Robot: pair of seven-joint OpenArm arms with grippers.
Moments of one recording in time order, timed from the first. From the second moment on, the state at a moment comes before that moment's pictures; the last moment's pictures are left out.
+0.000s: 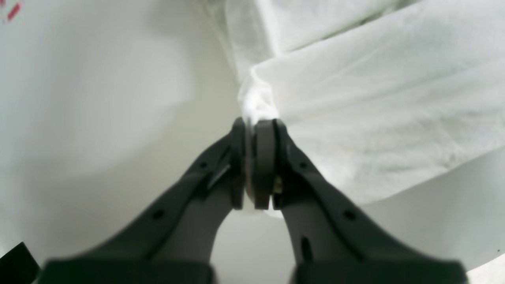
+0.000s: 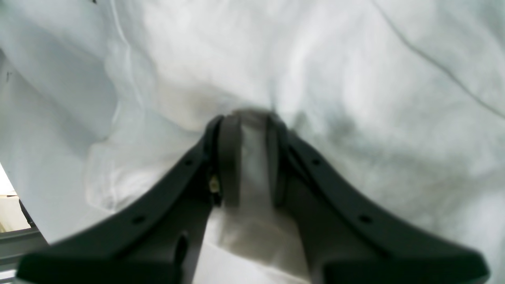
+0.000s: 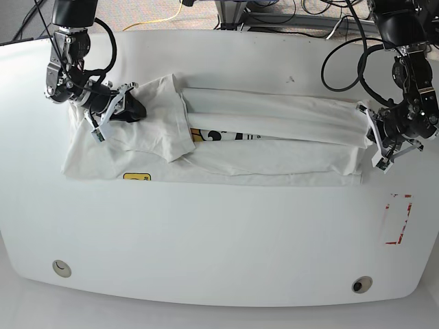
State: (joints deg) left arm -0.2 -22.8 -19.2 94.1 -18.5 -42.0 70.7; right arm -8.9 20.1 14.6 77.4 37.2 43.3 -50.1
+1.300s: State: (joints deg) left arm -3.8 -29.4 -31.5 95.7 -23.6 -42.0 71.8; right arm -9.0 19.8 14.6 77.4 37.2 43.1 -50.0
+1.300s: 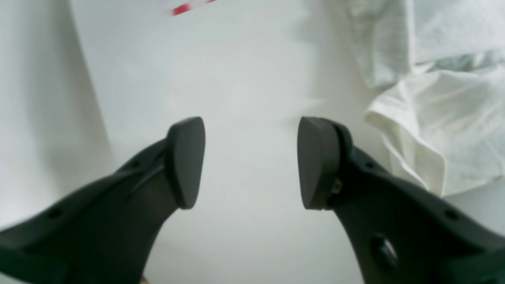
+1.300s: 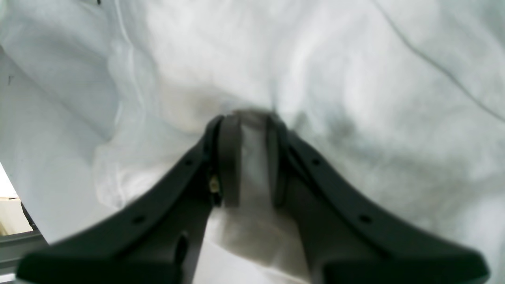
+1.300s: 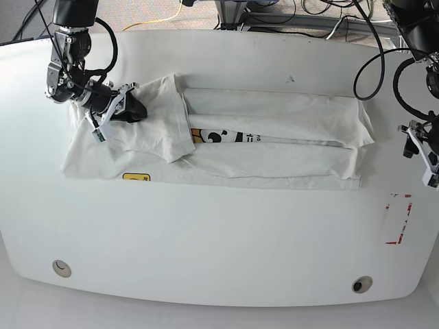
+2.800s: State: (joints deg) left arm -7.9 -24.0 -29.3 64.2 -49.4 -41.8 72.2; right arm -8.9 19.0 14.7 77.4 37.1 42.7 -49.8
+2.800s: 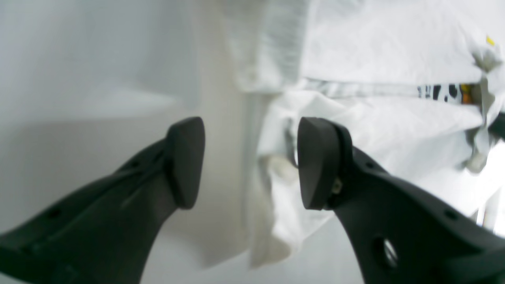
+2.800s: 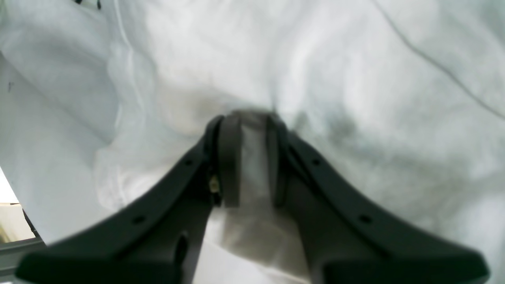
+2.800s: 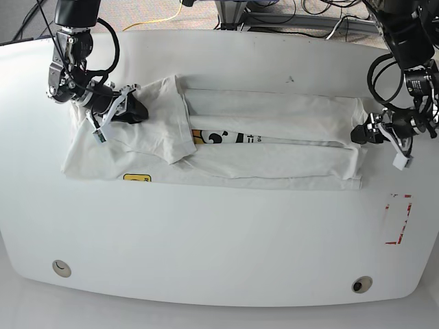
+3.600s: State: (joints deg) left arm -10.5 -19.6 -26.5 59.3 -49.3 -42.0 66.0; right arm -8.9 18.8 14.7 77.4 37.0 42.7 -49.8
